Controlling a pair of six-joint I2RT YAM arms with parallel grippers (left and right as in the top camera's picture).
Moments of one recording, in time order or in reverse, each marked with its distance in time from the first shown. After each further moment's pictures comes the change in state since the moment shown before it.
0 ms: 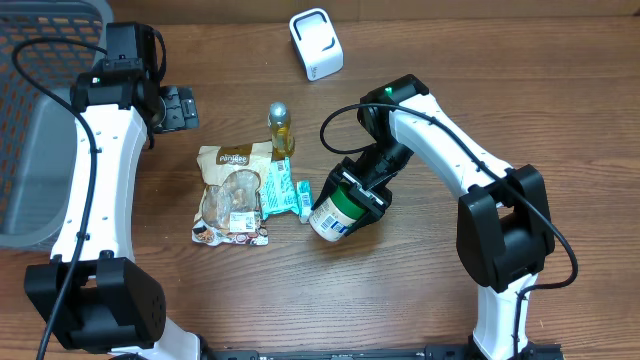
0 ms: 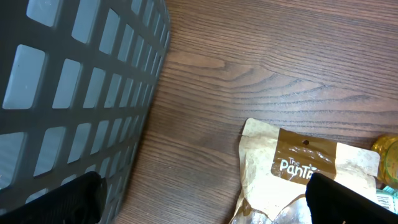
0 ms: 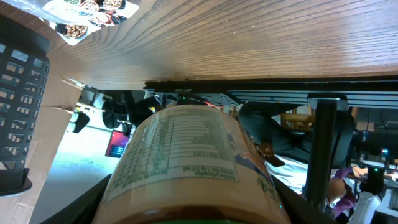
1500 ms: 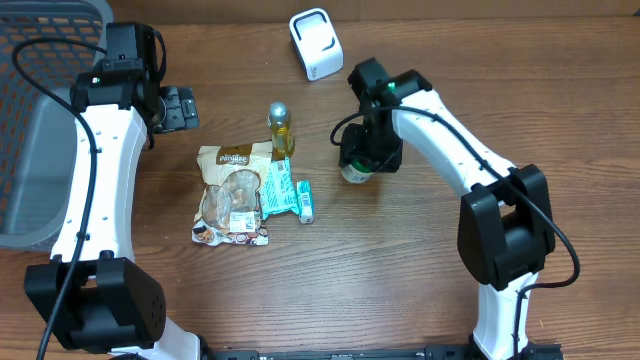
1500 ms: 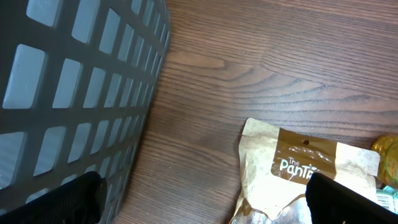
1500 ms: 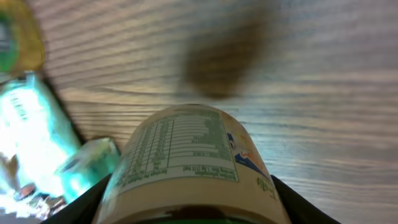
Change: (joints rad) left arm 0.000 0.000 0.000 0.000 0.000 0.000; right arm -0.017 0.004 0.048 0.473 0.702 -0.166
